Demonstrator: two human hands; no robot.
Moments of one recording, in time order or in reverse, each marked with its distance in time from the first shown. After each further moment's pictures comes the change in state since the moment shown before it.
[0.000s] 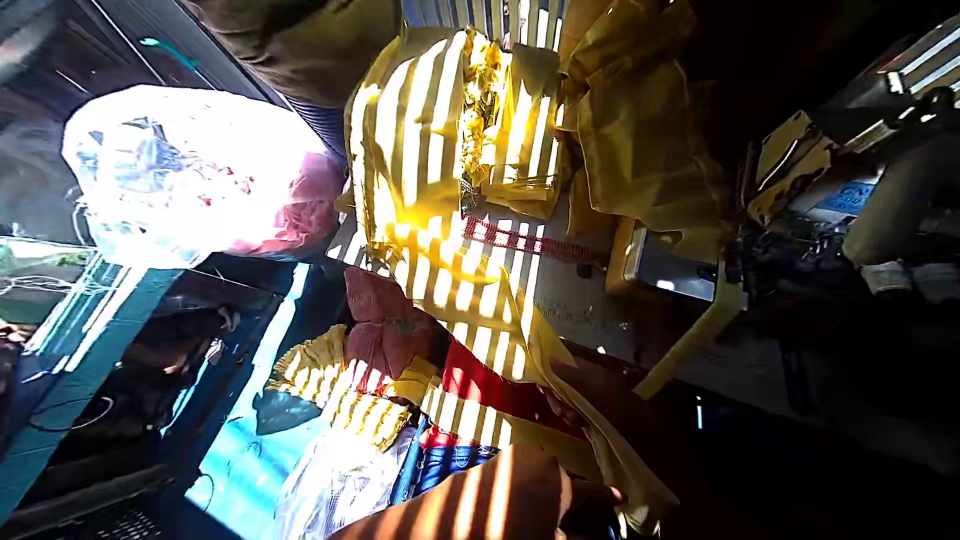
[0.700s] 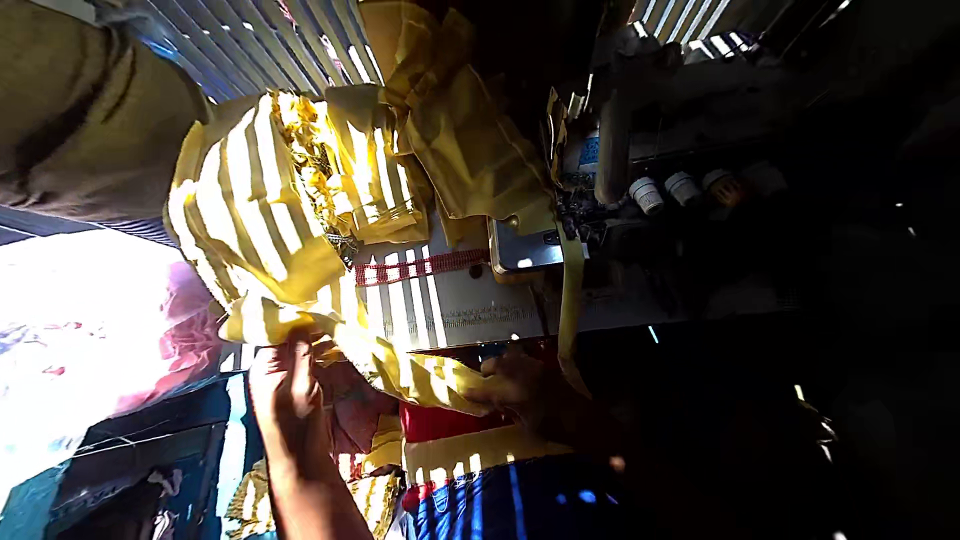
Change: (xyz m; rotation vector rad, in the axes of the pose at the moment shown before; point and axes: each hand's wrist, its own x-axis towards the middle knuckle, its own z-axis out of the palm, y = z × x) left_hand -0.014 -0.129 -0.132 -0.373 1.387 0.090; right_hand -0.012 0.040 -0.013 -1.564 0.334 -0.680
